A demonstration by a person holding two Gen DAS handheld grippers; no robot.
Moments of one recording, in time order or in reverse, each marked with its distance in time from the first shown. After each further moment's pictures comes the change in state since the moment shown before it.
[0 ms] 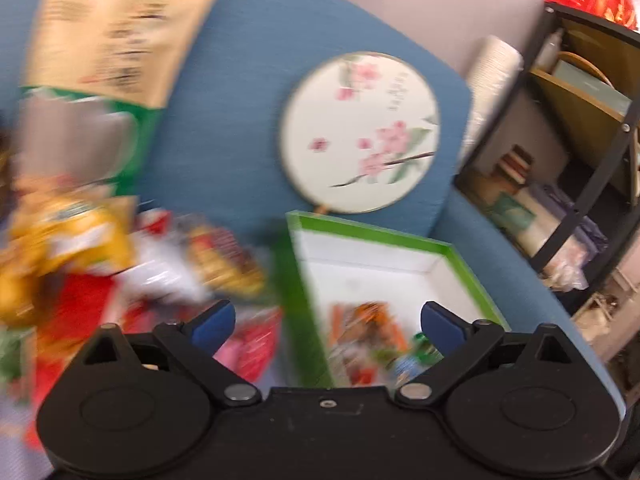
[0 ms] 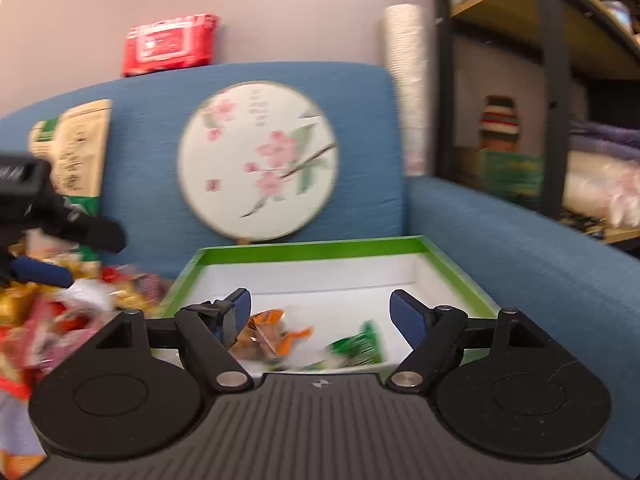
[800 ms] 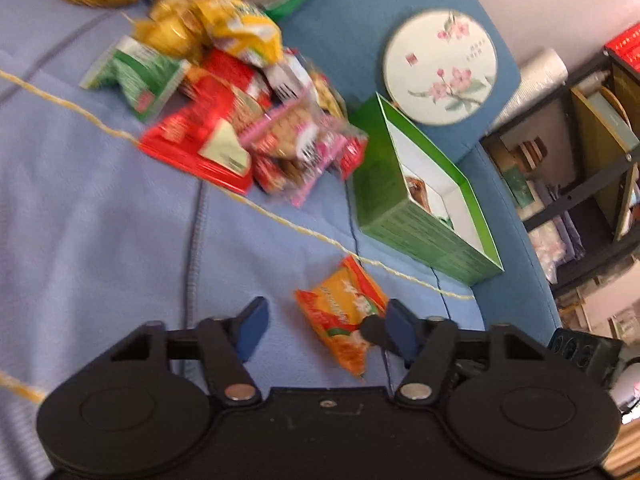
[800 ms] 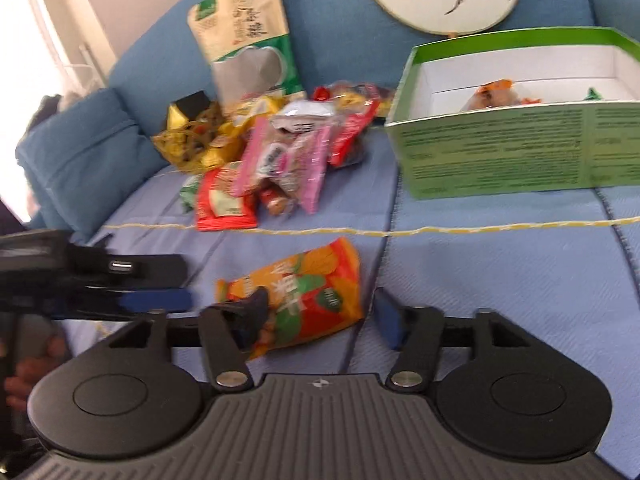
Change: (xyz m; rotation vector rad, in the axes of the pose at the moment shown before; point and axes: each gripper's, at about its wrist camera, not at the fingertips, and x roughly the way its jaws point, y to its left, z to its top) left arm -0.073 0.063 -0.106 -0.327 0.204 -0.082; right arm -0.026 0.044 -0.061 0.147 0.489 0.594
